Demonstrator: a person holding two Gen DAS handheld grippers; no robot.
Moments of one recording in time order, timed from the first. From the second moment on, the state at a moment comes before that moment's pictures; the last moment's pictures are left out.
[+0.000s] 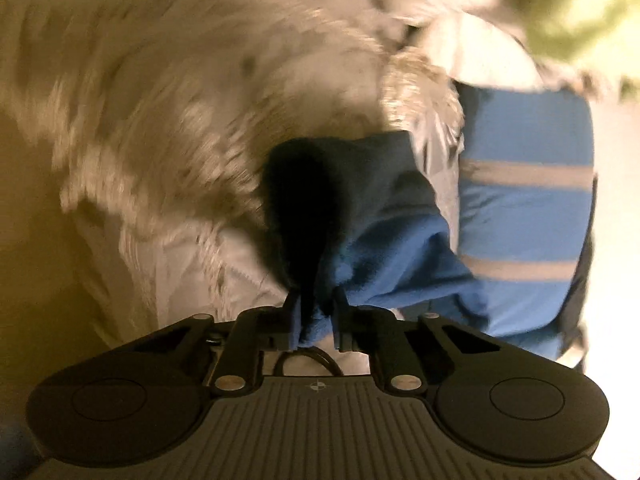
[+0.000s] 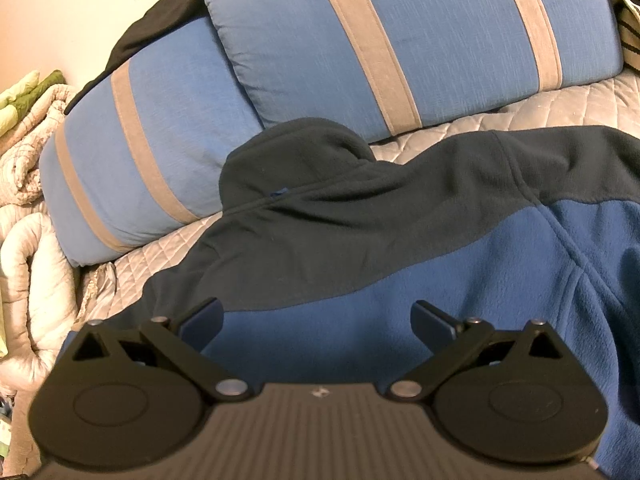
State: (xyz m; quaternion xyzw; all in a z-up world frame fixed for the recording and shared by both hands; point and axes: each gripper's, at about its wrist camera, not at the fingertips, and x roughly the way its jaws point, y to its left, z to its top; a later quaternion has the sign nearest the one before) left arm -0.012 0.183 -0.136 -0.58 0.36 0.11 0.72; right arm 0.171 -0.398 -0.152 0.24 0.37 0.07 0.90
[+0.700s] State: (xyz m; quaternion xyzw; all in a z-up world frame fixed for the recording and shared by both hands) left arm 0.088 0.283 0.069 -0.29 0.36 0.24 0.85; right arm 0.173 -0.399 -0.154 0.24 0.37 0.07 0.89
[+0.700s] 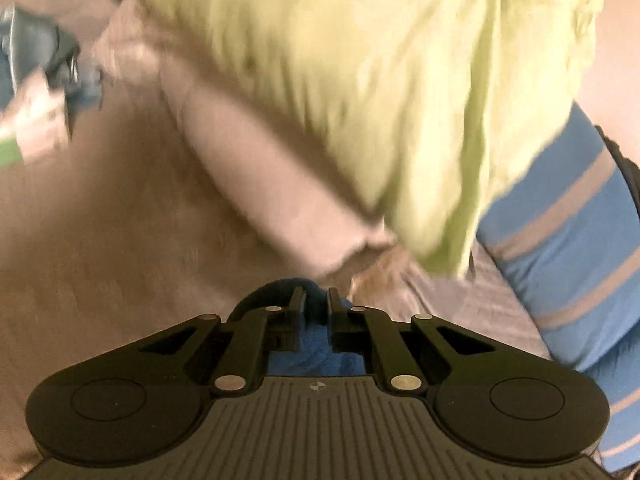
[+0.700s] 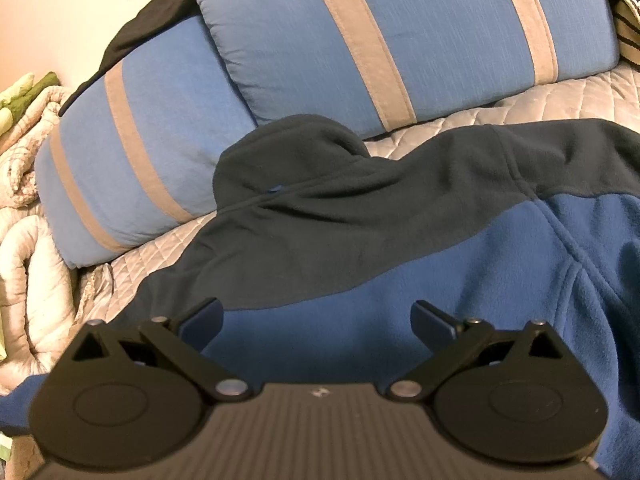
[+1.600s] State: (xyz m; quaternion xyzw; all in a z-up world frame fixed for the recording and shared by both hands) left arm -0.043 0.317 -0.125 -0.32 0.41 0.26 0.82; right arm 0.172 -0.392 -0.154 0.22 0.37 0.08 0.90
